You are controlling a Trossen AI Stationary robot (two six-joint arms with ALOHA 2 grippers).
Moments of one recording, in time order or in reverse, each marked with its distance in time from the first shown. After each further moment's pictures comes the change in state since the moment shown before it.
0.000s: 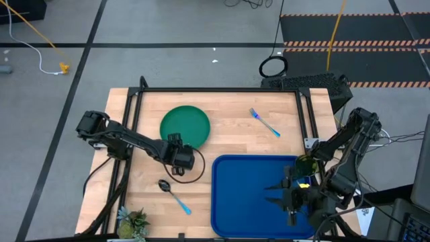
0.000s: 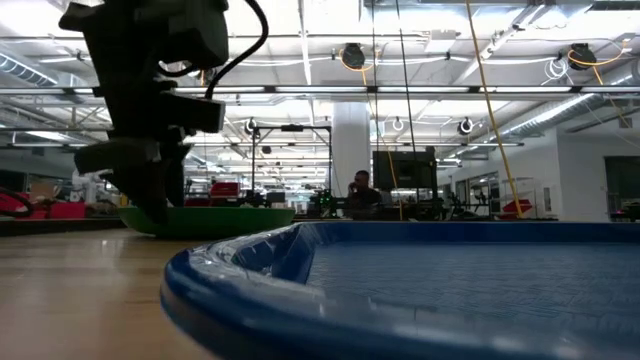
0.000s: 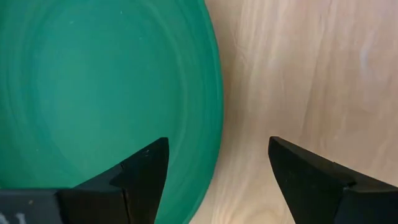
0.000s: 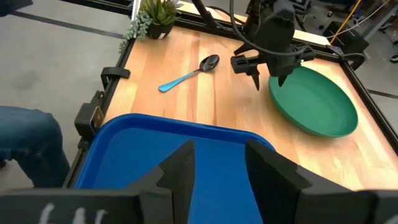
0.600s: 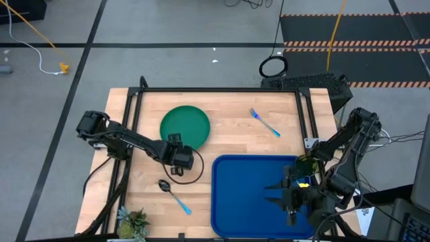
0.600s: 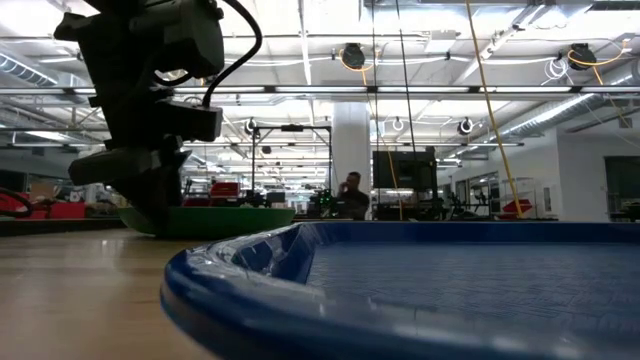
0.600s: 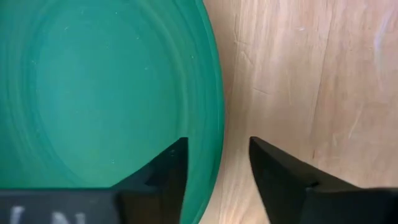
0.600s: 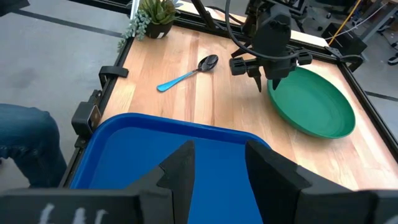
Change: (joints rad) left arm 0.002 0.000 -0.040 0.050 -0.016 0.053; right arm -0.005 0.000 0.000 0.000 0.000 -0.014
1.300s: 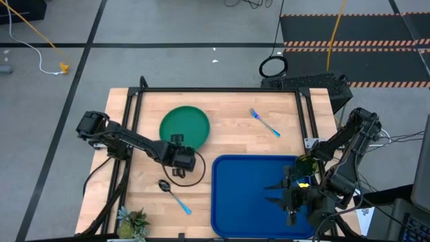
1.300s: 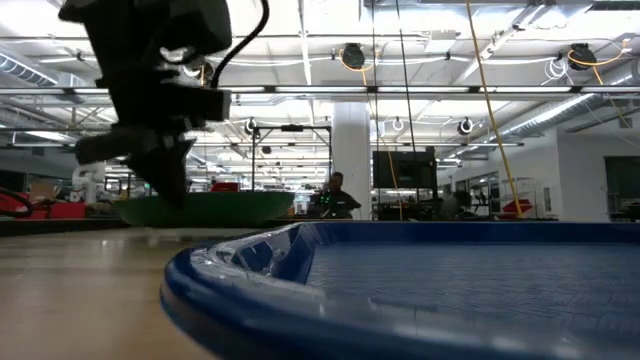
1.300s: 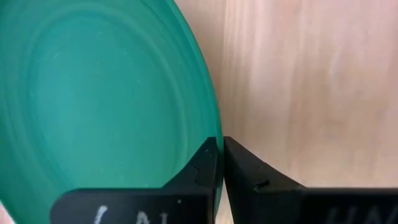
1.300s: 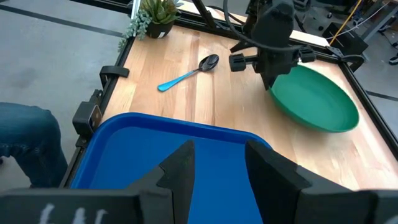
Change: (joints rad) left arm -0.028 0.002 0.081 -0.049 -0.001 0.020; right arm 0.000 0.000 0.000 0.000 -0.003 0.000
